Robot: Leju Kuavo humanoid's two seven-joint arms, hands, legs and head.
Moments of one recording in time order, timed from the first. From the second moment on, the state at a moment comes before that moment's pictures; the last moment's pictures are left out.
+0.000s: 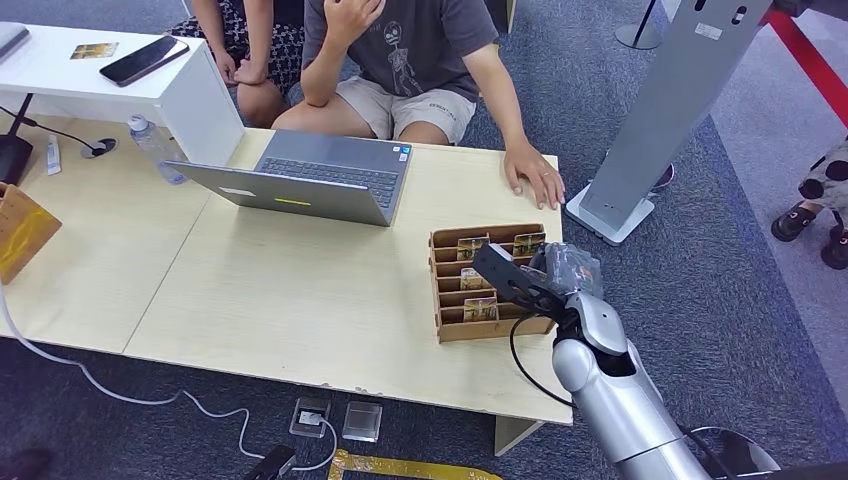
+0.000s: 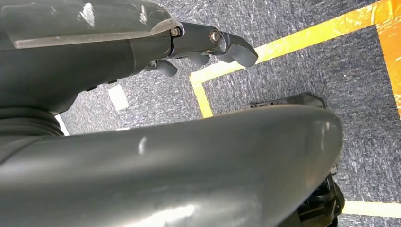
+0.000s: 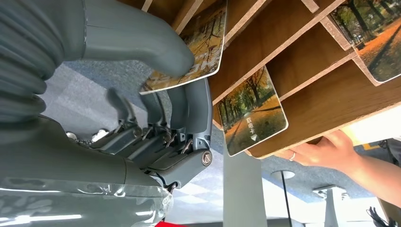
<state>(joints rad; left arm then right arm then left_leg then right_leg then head) -0.16 0.05 -1.11 -0.19 1.03 0.00 0.07 -0.55 -0.04 0.64 -1.11 0.84 0.00 0.54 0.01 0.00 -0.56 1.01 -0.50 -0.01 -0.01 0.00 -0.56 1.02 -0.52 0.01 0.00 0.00</state>
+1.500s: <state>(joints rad) -0.15 0.05 -1.11 -0.19 1.03 0.01 0.07 -0.56 -0.11 0.63 -1.53 0.67 0.01 0.45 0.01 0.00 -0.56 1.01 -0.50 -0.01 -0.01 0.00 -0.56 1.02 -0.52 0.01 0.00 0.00</state>
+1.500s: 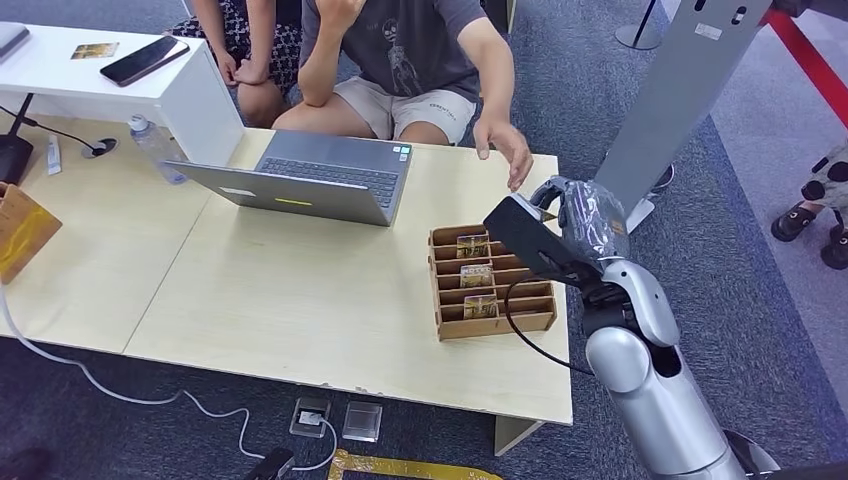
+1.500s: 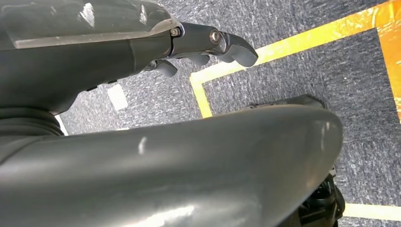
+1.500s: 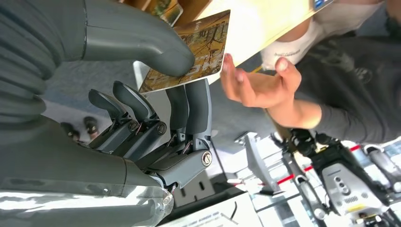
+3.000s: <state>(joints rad) -0.18 0.04 -1.14 -0.19 1.02 0.00 0.08 -1.00 0.20 0.70 -0.58 0.73 -0.13 0.21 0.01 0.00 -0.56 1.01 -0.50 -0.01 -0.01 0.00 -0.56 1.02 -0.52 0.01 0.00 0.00</state>
